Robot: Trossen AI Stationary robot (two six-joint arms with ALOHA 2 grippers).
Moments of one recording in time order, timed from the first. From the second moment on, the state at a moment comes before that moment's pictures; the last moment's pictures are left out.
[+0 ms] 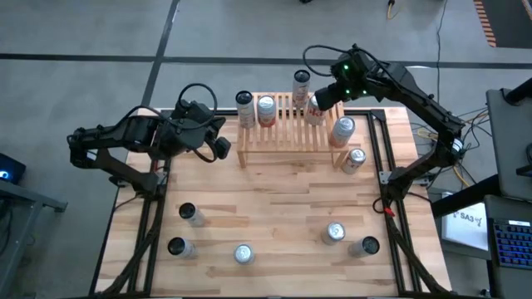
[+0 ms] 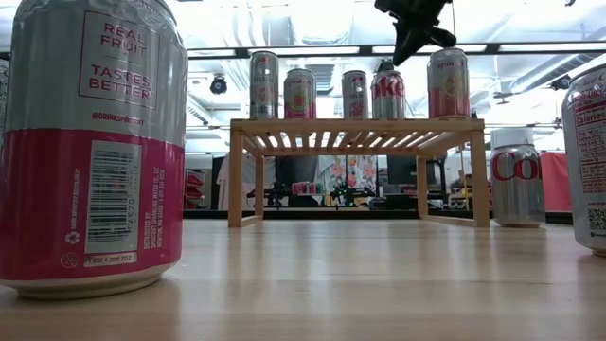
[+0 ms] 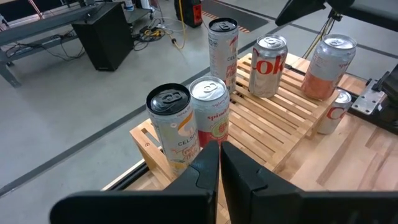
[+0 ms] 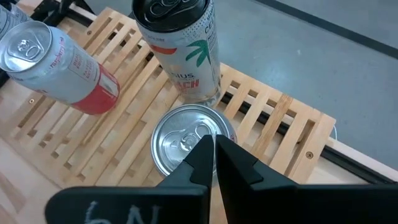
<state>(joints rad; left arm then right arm) -0.10 1.32 1.69 -1.05 -0.82 -0.50 -0.63 1.49 1.81 -1.17 0.09 0.36</state>
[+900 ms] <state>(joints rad) -0.10 1.32 1.69 -1.15 -0.36 -0.58 -0.57 1.40 1.80 -1.08 0.07 0.36</state>
